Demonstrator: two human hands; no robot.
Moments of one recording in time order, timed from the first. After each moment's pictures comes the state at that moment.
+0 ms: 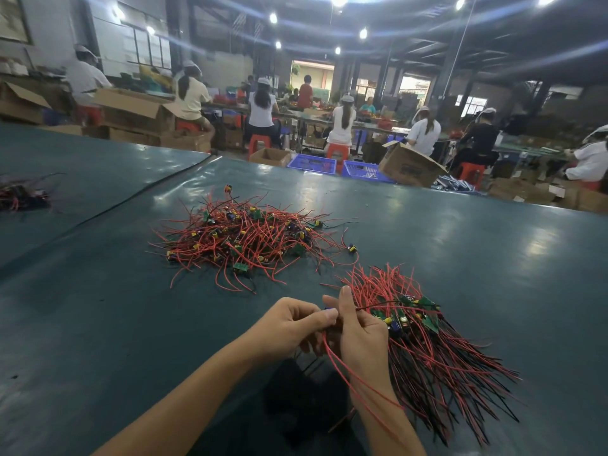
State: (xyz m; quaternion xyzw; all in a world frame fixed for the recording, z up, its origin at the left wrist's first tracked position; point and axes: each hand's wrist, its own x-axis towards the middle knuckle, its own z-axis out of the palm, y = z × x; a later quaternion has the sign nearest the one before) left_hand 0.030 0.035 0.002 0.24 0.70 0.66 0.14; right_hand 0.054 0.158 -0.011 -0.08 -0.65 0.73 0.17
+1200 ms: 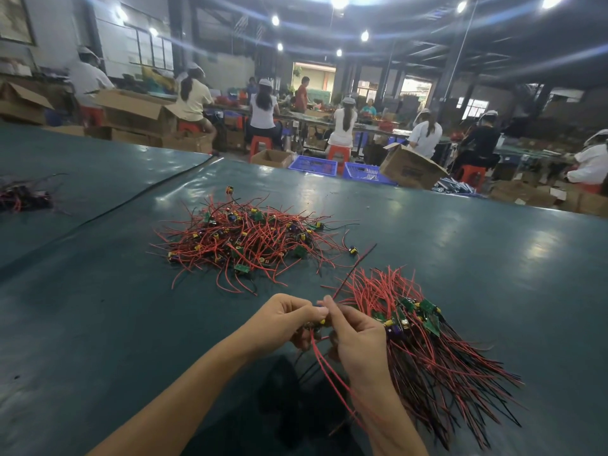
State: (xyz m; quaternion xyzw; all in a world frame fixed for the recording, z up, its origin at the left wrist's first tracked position) left_hand 0.028 0.025 0.013 0.21 0.71 0.66 0.14; right_hand 0.058 0.154 -0.004 -0.04 -0.64 0.75 0.15
